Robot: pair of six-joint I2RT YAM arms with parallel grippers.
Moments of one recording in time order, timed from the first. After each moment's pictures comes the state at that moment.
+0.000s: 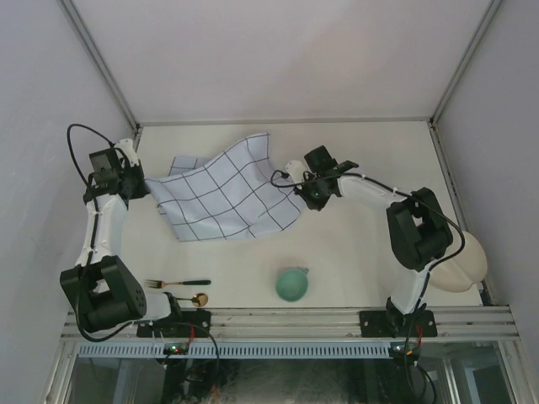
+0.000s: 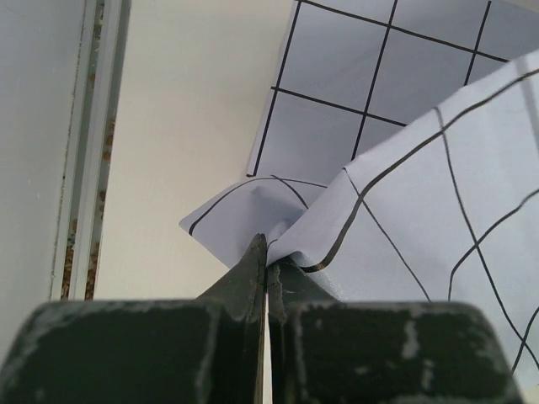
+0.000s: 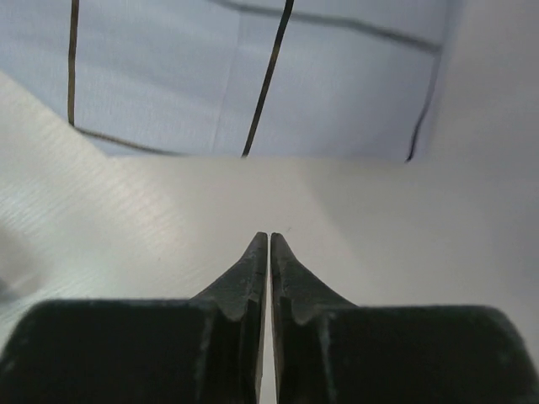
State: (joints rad) left arm 0.32 1.33 1.07 -0.48 0.14 0.08; right arm 0.51 1.80 1.26 -0.60 -0.21 -0.44
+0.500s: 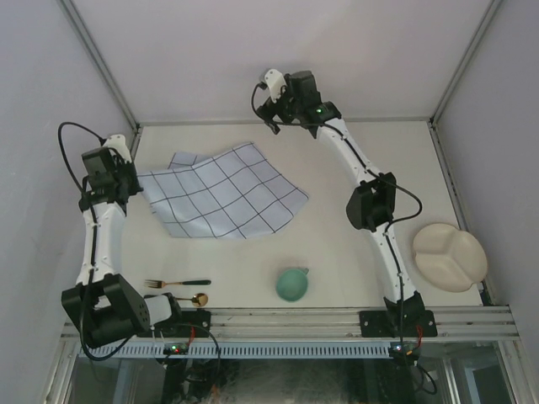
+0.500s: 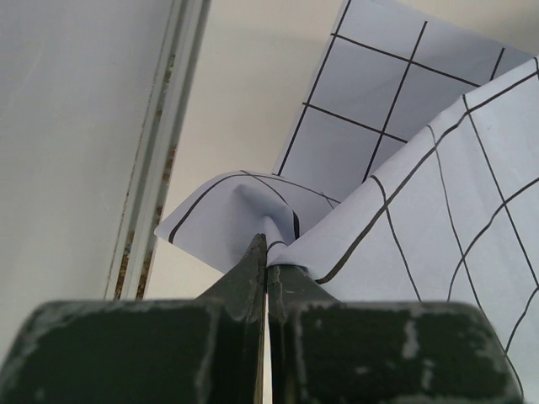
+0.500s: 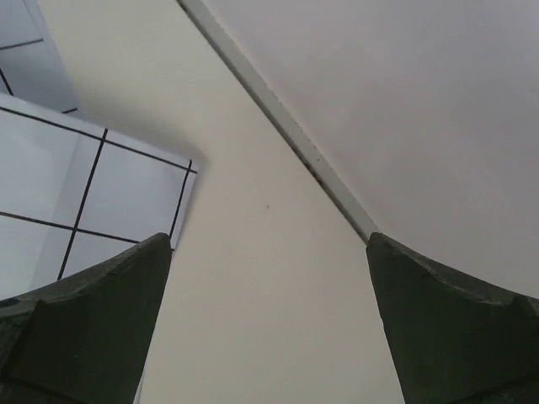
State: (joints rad) left arm 0.32 1.24 1.07 -0.44 0.06 0.11; right arm 0.47 2.45 2.58 -0.61 -0.24 -0.46
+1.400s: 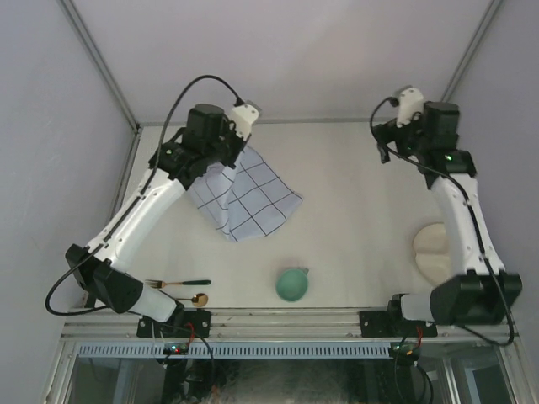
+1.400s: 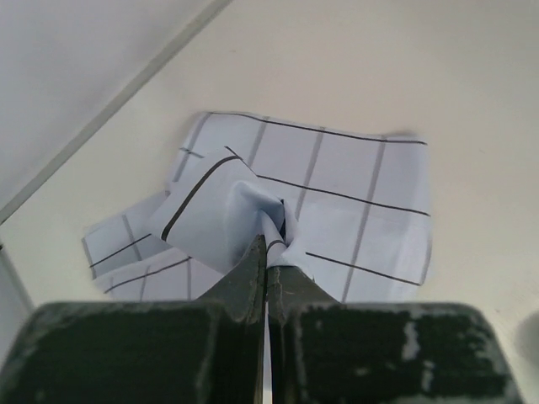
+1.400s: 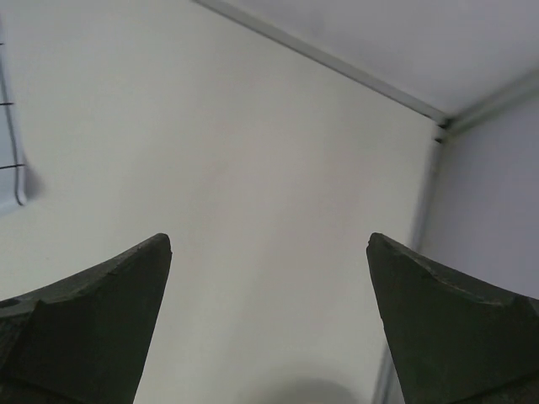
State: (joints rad) left arm -0.49 1.46 1.61 -0.67 0.00 0.27; right arm 0.05 1.41 1.42 -0.55 -0.20 -0.38
